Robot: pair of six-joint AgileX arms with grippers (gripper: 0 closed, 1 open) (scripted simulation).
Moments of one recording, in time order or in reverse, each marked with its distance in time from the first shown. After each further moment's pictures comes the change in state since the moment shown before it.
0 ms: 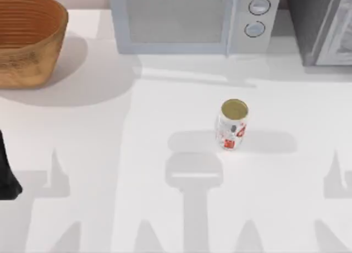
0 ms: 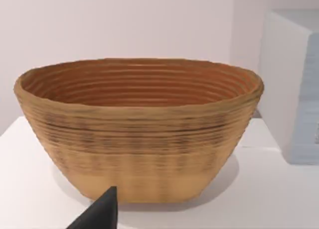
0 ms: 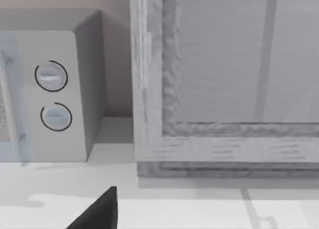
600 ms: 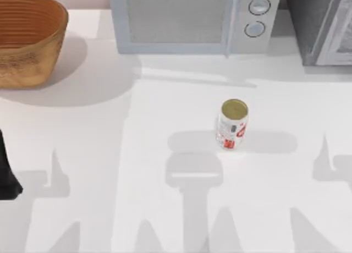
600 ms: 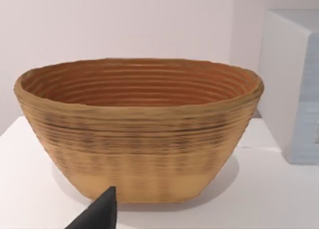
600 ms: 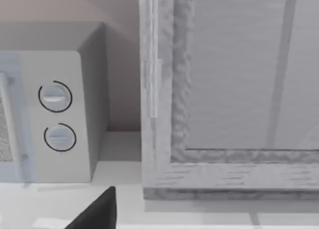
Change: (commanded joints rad) left arm 0.000 0.000 0.000 0.000 0.000 0.000; right arm 0.129 0.340 0.088 0.251 0.134 0.001
